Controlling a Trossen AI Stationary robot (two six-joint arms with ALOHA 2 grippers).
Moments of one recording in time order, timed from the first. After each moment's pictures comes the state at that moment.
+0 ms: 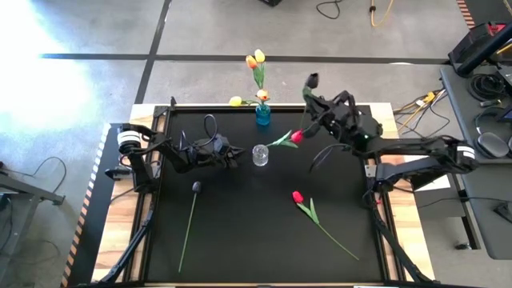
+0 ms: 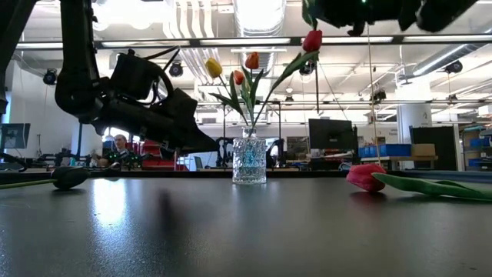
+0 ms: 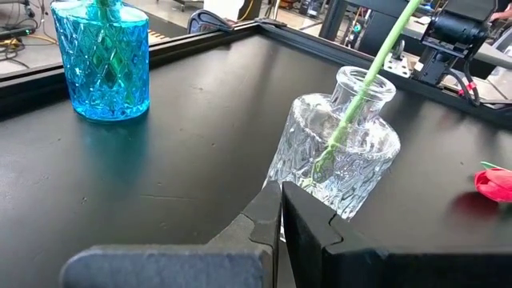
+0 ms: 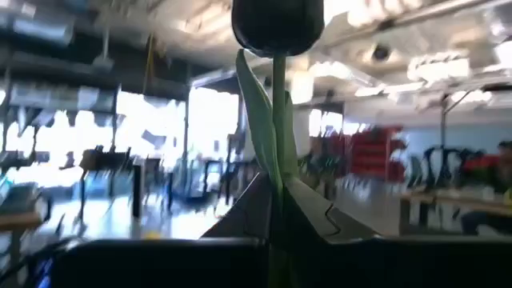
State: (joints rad) left arm 0.30 1.80 0.37 1.18 -0.06 -0.26; right arm -0.29 1.13 0.62 0.93 0.39 -0.23
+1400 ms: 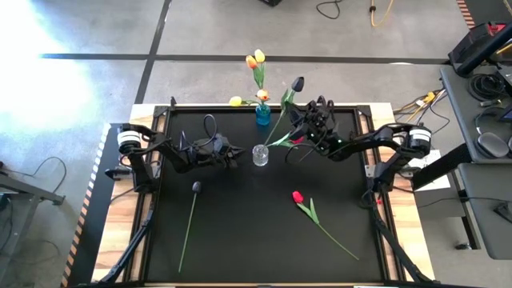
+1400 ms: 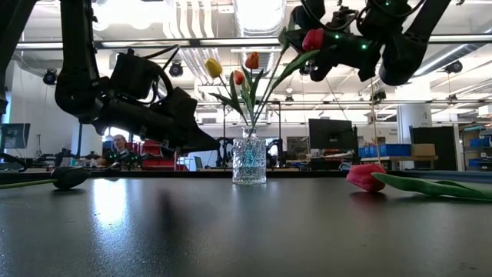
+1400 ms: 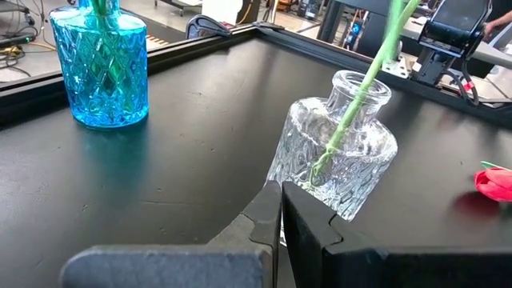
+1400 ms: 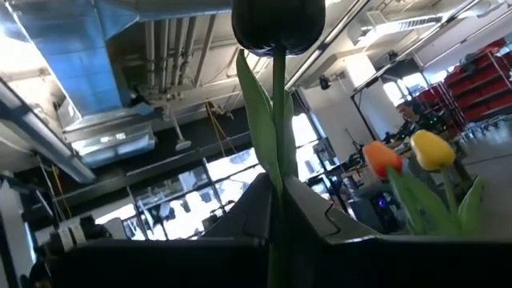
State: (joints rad) left arm 0.30 1.80 0.37 1.19 -0.06 -0.24; right arm -0.34 1.63 0.61 1.57 0.23 0.32
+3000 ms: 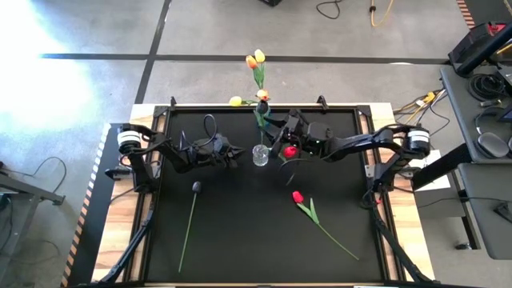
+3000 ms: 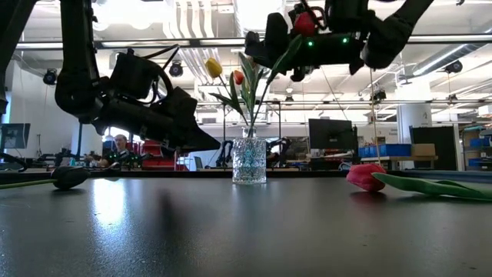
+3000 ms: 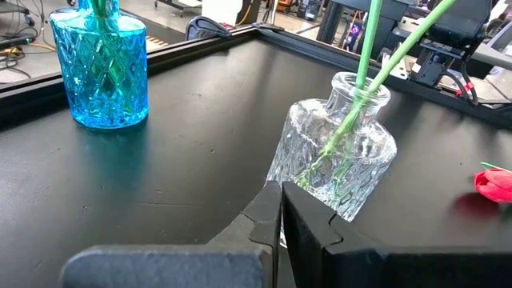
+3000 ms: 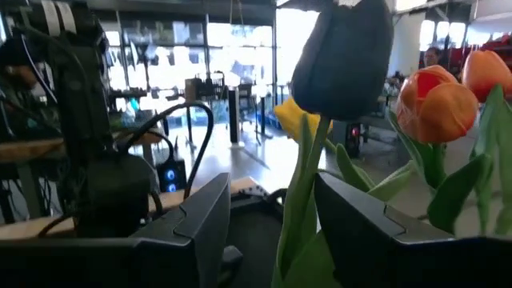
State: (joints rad) left arm 0.30 1.80 0.37 1.20 -0.06 -0.24; right arm -0.24 1.64 0.78 1.01 0.18 -0.01
